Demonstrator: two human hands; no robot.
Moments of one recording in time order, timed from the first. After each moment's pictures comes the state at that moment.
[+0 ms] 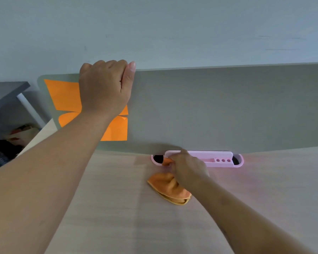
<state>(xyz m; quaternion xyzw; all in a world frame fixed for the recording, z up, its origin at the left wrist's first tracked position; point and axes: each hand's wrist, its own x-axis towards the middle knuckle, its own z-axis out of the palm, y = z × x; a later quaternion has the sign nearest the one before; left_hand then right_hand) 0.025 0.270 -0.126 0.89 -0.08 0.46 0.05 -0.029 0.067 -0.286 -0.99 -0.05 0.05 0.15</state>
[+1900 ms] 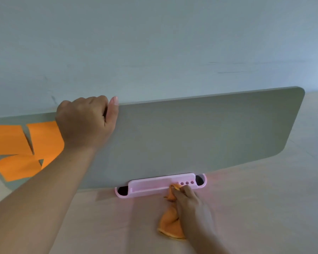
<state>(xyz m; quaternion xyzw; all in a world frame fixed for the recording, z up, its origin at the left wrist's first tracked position) 0.043 0.203 -0.129 0.84 -0.08 0.53 0.03 -0.074 -0.033 -0.331 -0.98 -0.04 -0.06 0.18</state>
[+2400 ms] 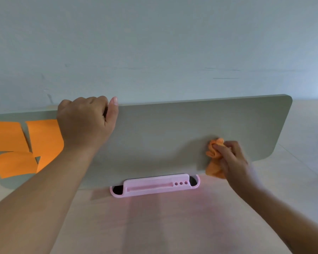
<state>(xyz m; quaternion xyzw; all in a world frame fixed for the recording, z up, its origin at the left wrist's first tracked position) 0.040 0.200 -0.128 0.84 -0.07 0.53 0.04 -0.042 -0.156 -0.230 -0.93 -0.08 -0.27 0.25</state>
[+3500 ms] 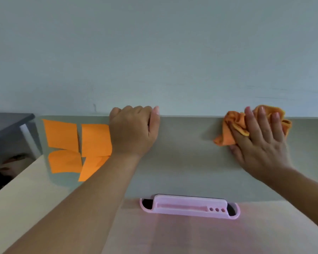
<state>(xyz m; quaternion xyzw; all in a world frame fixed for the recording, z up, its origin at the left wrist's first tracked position) 0.038 0.193 -0.129 0.85 -0.07 0.52 0.06 0.055 -0.124 -0.177 -0.78 -0.20 -0.56 -0.17</state>
